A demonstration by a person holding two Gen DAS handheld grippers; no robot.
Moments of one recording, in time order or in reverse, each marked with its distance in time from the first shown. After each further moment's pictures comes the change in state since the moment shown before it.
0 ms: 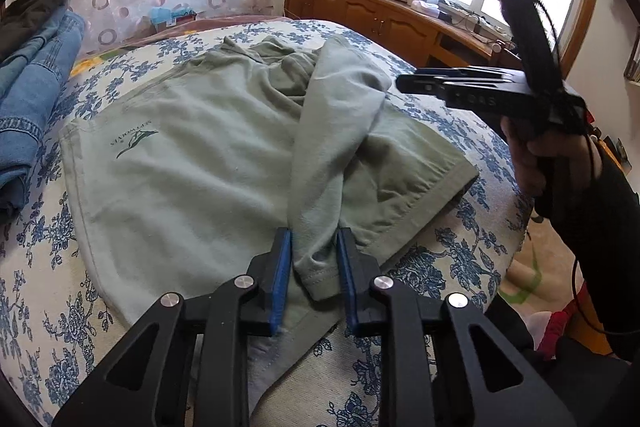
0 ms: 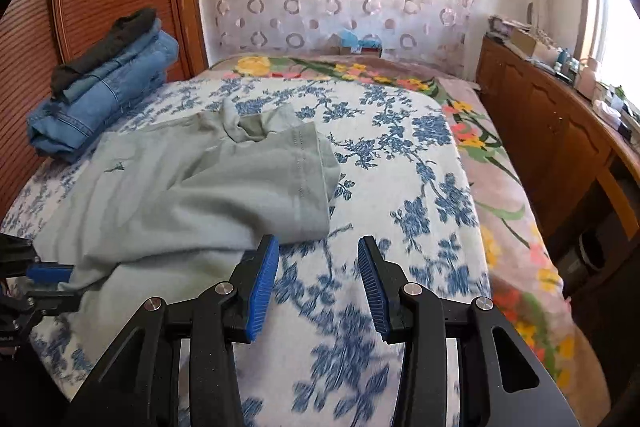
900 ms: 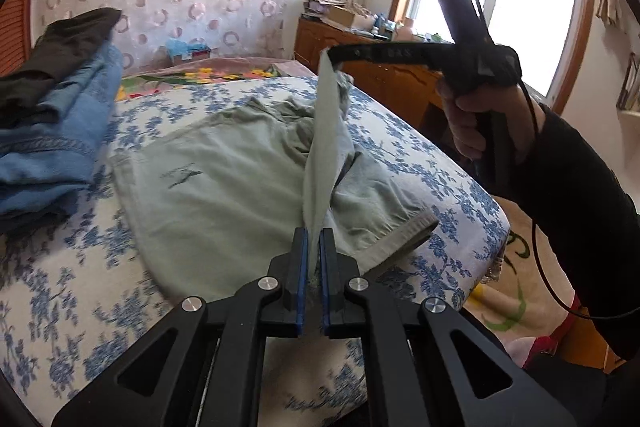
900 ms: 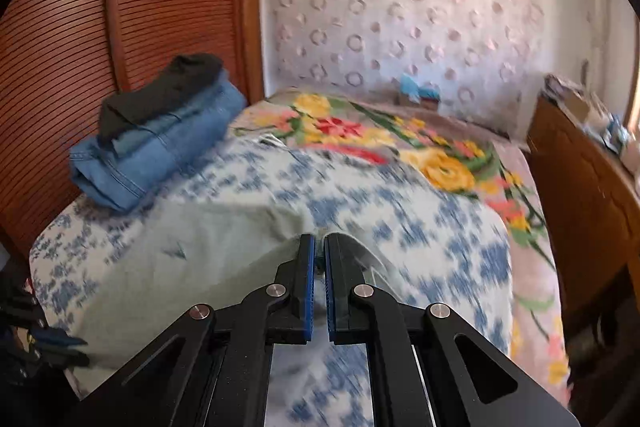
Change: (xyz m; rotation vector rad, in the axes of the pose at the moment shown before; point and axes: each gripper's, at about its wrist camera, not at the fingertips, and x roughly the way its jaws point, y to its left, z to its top) left arm -0.068 0.011 -0.006 -0.053 -0.167 0.009; right arm -0.015 0.053 0.094 -0.169 -0.157 0.139
